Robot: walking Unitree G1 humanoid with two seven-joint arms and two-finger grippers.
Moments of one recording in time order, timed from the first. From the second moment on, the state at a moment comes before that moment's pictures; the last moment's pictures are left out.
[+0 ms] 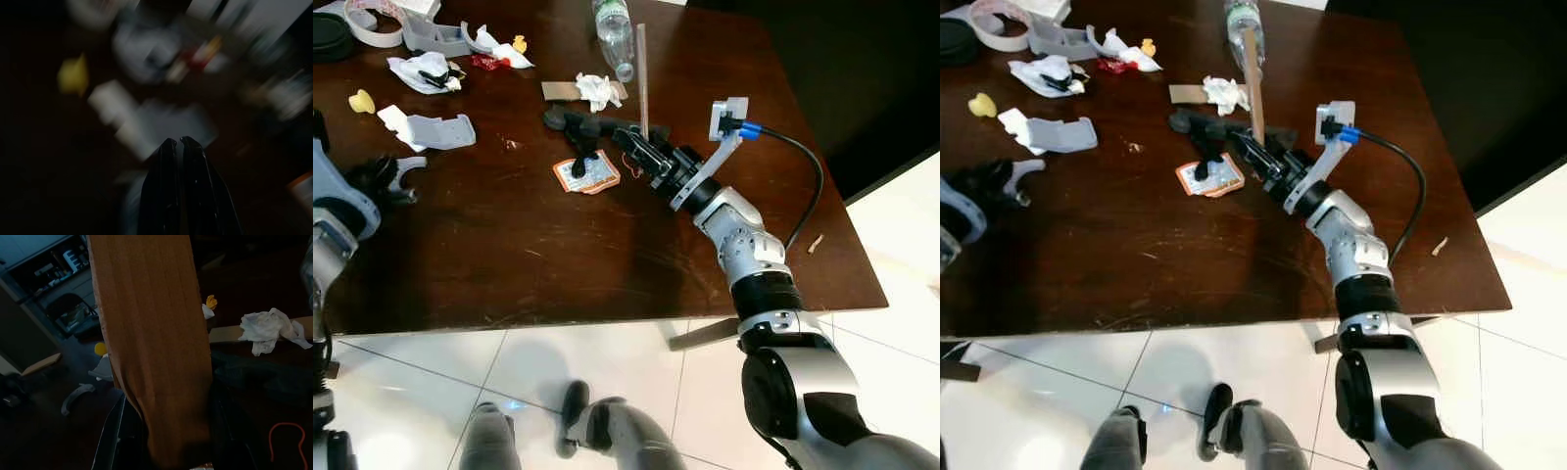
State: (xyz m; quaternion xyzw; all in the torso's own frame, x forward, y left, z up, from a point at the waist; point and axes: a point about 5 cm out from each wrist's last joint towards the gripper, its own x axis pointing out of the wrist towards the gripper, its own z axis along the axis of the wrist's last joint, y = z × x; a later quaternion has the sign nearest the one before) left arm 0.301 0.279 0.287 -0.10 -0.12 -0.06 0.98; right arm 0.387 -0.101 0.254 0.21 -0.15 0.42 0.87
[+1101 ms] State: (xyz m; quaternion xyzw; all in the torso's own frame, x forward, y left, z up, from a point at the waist) left arm 0.248 0.188 0.248 -0.23 -0.19 -0.29 0.91; right arm 0.384 -0.104 0.251 0.34 -0.17 0.41 0.83
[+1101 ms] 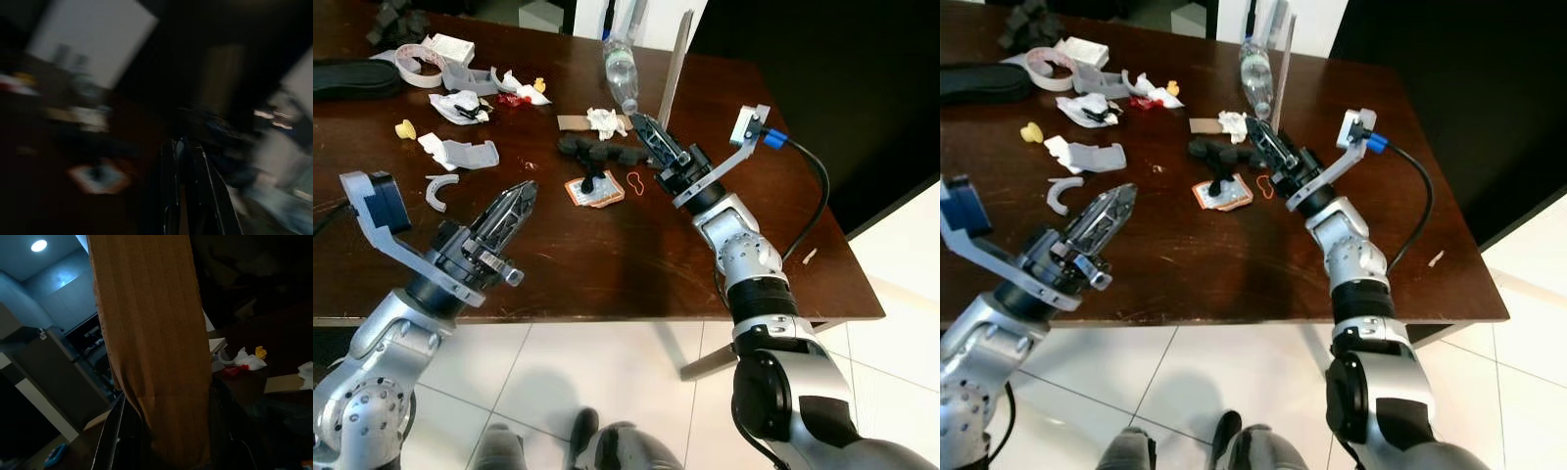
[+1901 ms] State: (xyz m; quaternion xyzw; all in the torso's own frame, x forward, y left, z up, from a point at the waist) left arm 0.283 0.247 0.274 0.05 -0.22 0.04 0.97; right arm 0.381 -0.101 0.249 0.33 -0.16 0.42 0.83
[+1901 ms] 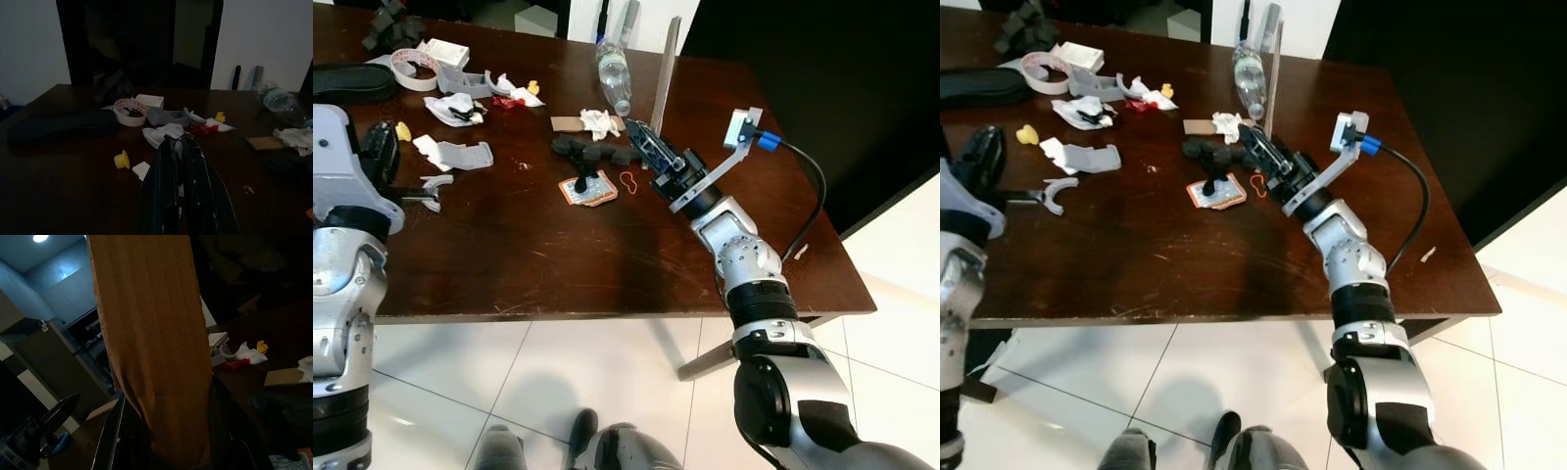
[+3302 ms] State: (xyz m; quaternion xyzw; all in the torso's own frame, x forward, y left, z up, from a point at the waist) left arm 0.289 0.198 0.166 -0.04 -0.05 -0.04 1.00; right arm 0.380 -0.294 0.207 0.25 -0.12 -0.12 0.95
